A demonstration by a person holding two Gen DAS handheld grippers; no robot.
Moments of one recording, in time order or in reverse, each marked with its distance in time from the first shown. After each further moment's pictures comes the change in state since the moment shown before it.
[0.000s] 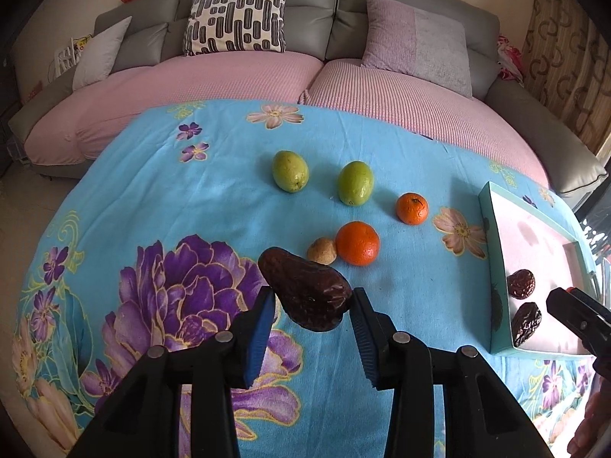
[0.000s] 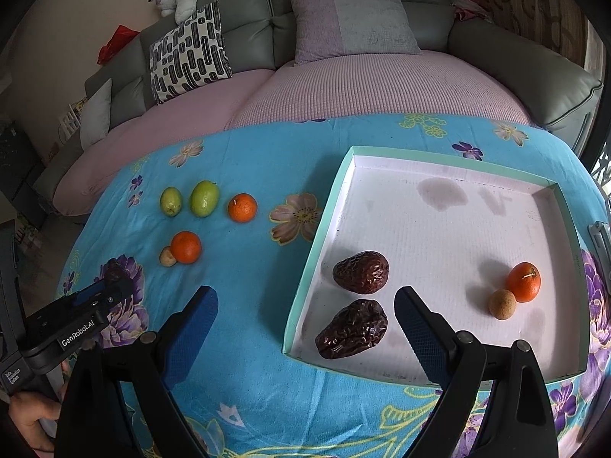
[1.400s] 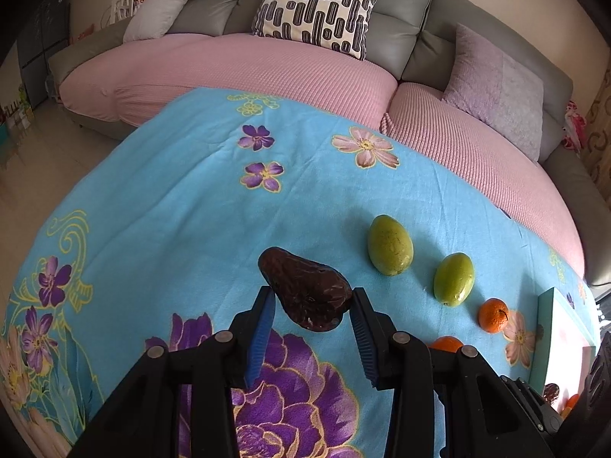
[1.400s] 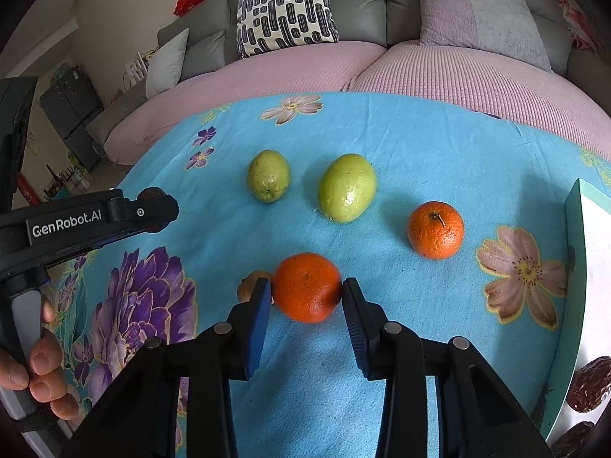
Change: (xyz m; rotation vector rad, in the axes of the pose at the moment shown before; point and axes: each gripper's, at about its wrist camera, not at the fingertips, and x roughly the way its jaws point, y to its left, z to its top) left arm 0.054 0.073 0.056 -0.244 -0.002 0.067; right arm 0.136 0.120 0.014 -0.220 0.059 0.213
